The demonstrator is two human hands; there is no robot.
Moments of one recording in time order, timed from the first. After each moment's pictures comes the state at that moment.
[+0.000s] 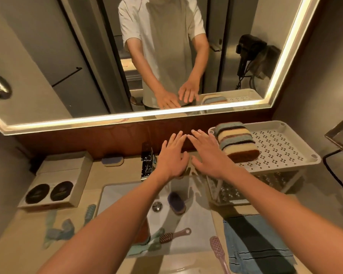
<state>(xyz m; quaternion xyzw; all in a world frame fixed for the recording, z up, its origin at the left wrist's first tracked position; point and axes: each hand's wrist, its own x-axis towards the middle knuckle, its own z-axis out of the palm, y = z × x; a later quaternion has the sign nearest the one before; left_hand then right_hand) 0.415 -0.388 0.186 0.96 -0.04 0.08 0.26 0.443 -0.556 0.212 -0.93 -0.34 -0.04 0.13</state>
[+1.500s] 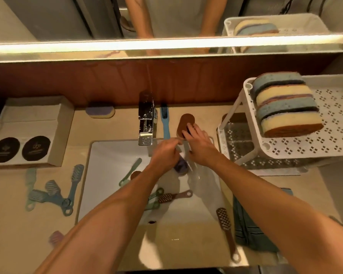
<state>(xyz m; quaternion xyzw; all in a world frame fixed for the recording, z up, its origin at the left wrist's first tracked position) 0.413 -0.336 0.002 0.95 0.02 -0.05 0.31 0.486 -0.483 0.014 -0.93 -0.30 0.19 0.05</state>
